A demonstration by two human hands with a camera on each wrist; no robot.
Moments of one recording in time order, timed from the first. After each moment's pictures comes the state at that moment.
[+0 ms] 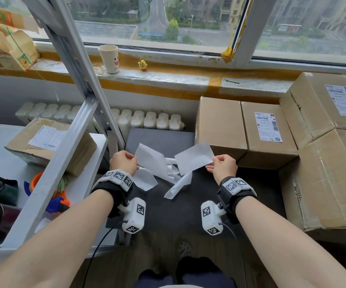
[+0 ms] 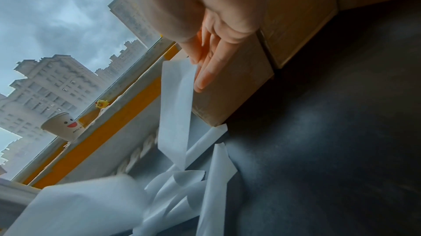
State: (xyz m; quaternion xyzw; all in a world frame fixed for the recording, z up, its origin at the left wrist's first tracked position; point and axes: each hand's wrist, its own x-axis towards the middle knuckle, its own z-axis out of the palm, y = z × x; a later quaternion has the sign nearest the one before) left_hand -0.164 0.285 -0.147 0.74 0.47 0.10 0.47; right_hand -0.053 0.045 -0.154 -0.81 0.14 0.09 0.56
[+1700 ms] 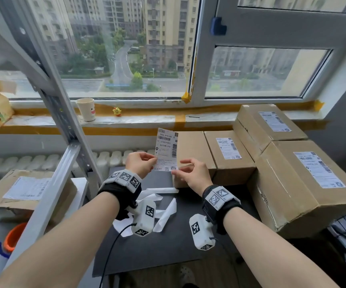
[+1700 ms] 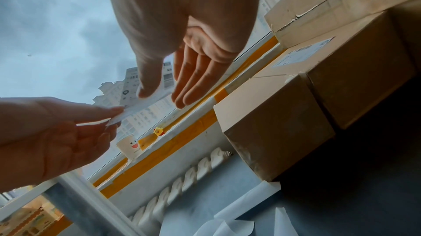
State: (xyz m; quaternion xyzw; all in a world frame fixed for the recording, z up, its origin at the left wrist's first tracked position) left_hand -0.104 0.228 -0.053 0.77 0.22 0.08 0.59; right_hand -0.081 0.052 -0.074 -0.81 -0.08 0.09 0.58
